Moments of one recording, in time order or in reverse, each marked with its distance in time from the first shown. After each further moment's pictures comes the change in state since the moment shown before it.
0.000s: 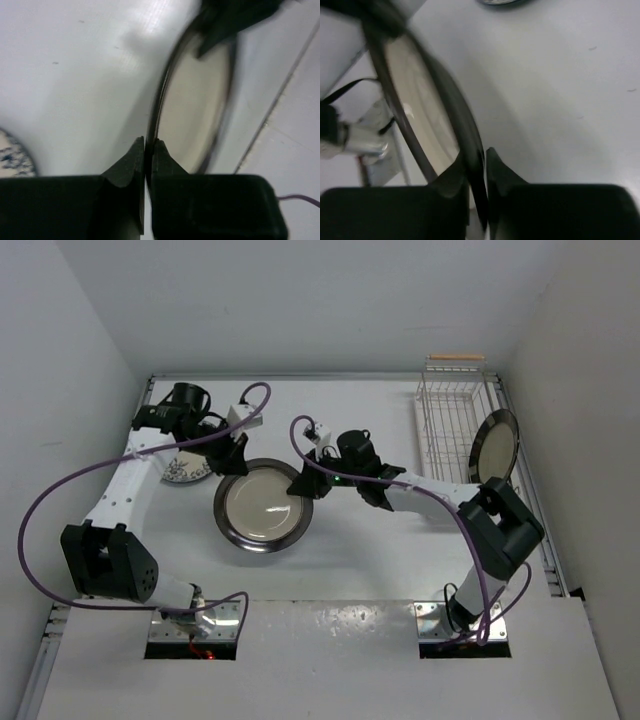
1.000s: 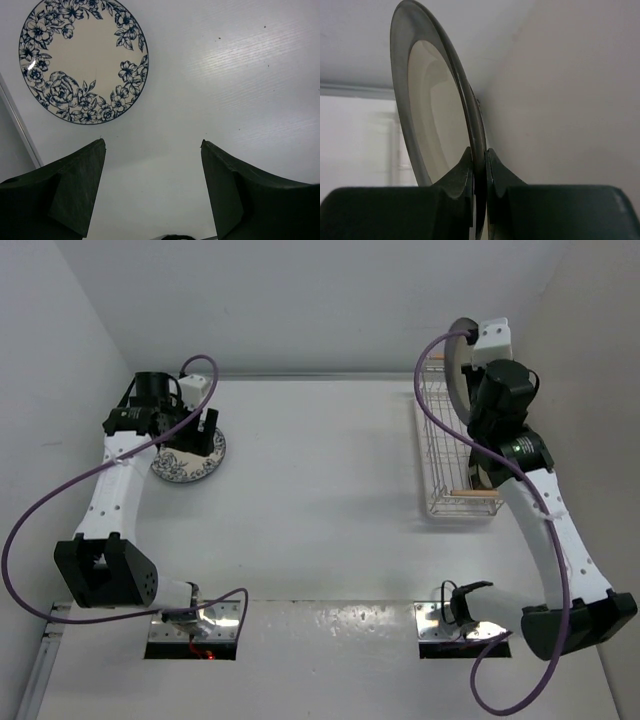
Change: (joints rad) left arm 0.169 -0.037 0.025 0.250 -0.502 -0.447; right arm -0.445 -0.512 0.382 -0.551 1.009 -0.685
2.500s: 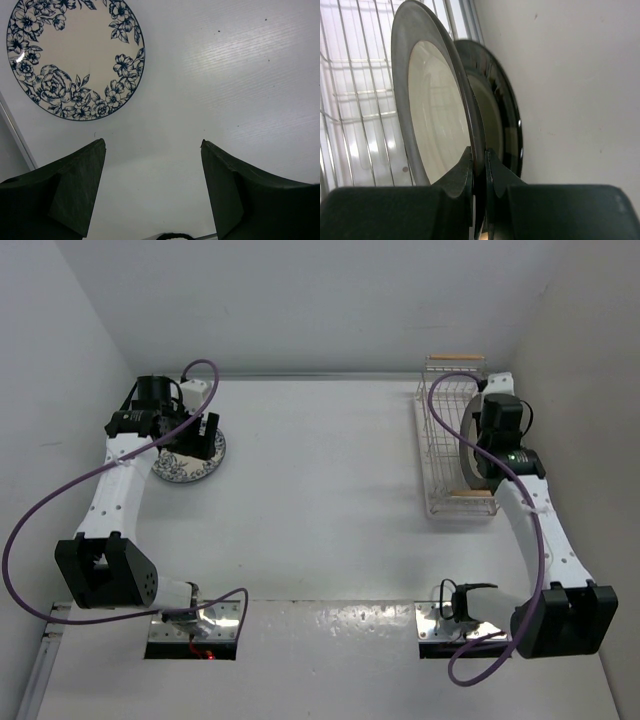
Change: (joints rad) left arm 0.007 -0.006 -0.041 0.013 0.008 -0.008; right arm -0.240 -0.015 -0.321 -0.153 -0.027 0.088
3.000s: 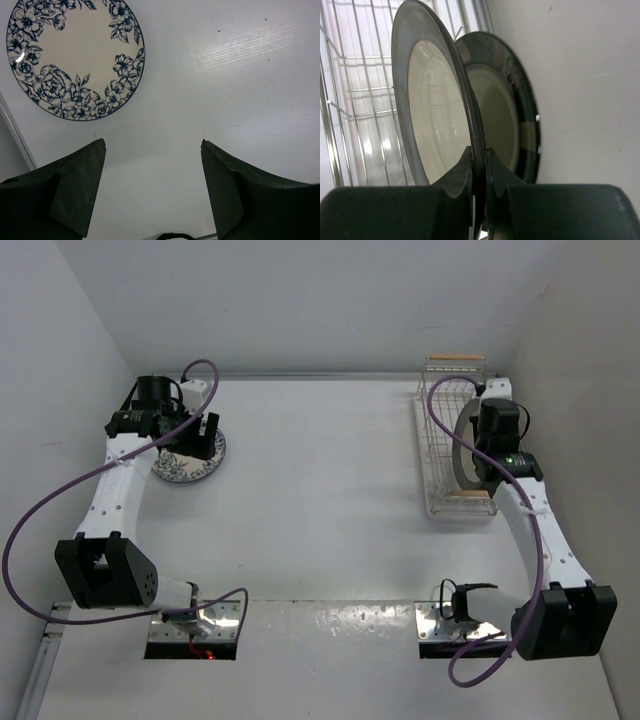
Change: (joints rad) left arm 0.000 0.000 0.000 0.000 0.000 0.000; right arm 0.002 -0.016 -0.023 0.008 -0.024 0.040
